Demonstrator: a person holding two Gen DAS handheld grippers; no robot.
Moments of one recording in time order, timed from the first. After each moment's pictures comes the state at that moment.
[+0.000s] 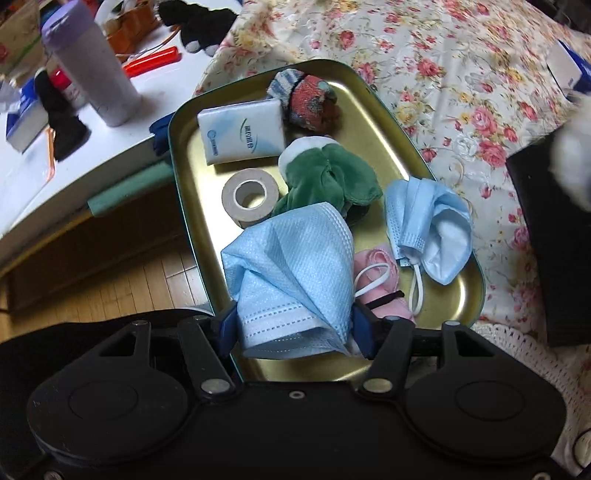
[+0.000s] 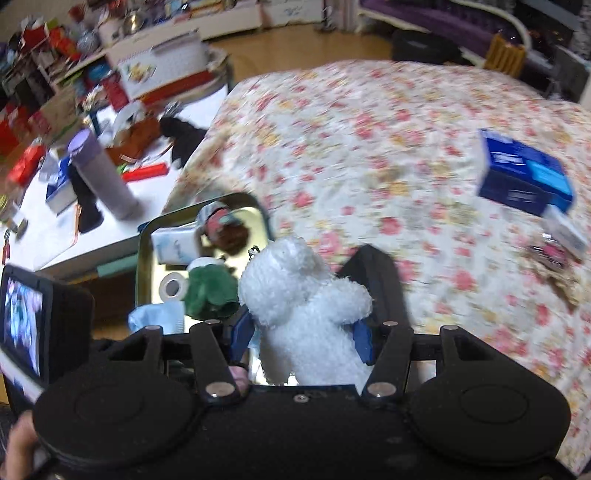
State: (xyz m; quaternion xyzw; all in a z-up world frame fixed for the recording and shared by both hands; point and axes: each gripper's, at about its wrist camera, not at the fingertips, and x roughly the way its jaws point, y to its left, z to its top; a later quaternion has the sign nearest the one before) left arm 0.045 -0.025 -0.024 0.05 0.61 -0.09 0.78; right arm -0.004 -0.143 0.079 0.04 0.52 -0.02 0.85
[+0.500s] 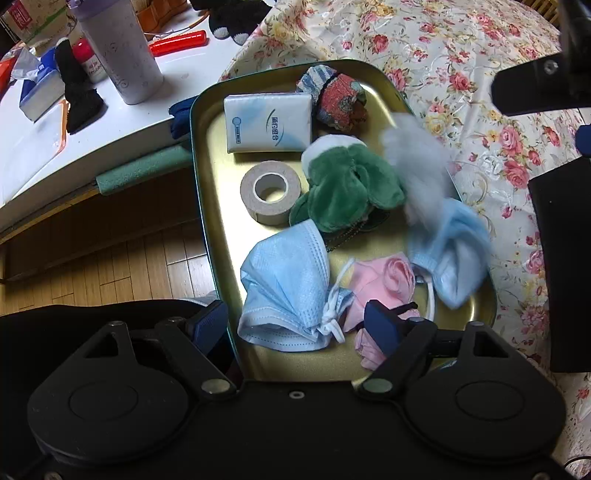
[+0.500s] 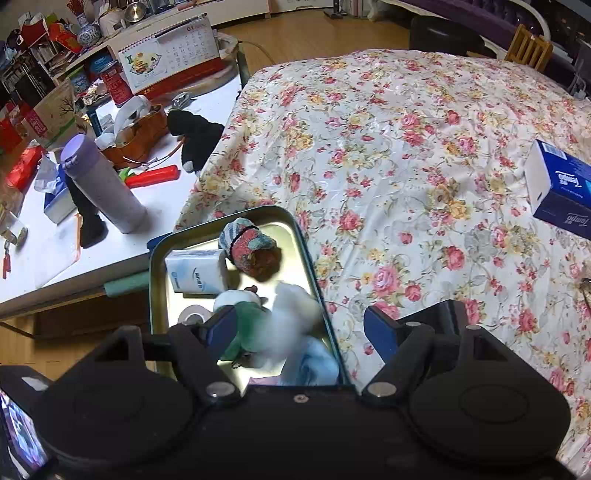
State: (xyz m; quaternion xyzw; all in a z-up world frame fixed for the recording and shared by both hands) left arm 0.048 -0.014 -0.032 0.02 0.62 -0.06 0.78; right arm 0.062 -0.115 0.058 0.05 0.53 -0.02 0.85
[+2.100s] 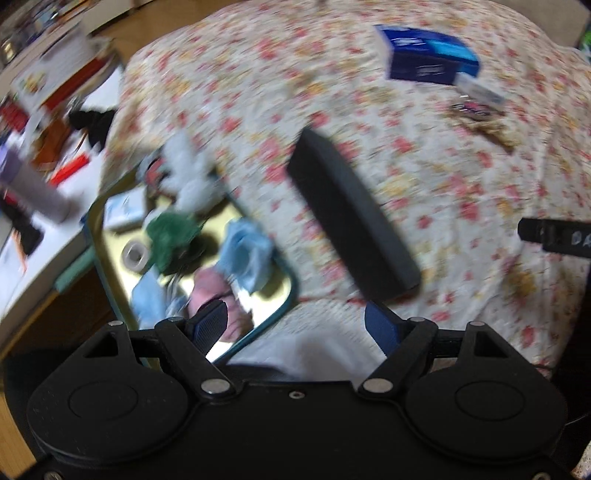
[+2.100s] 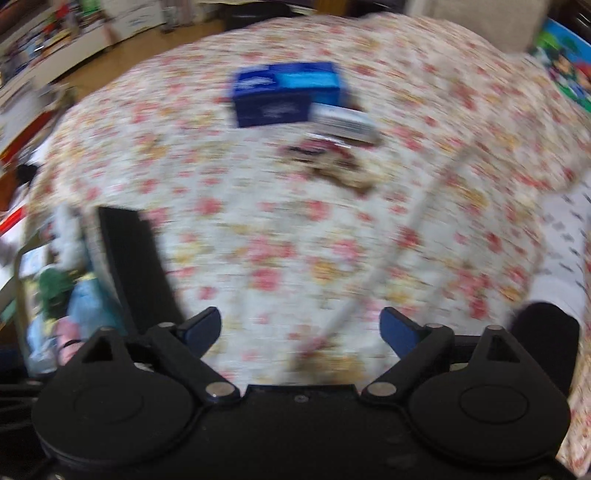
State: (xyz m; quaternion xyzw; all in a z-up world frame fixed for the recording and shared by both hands) left arm -0.038 -0.151 0.079 0.15 0.55 -0.22 0.79; right arm -0.130 -0.324 0.085 0.12 0.52 -0.25 0.81
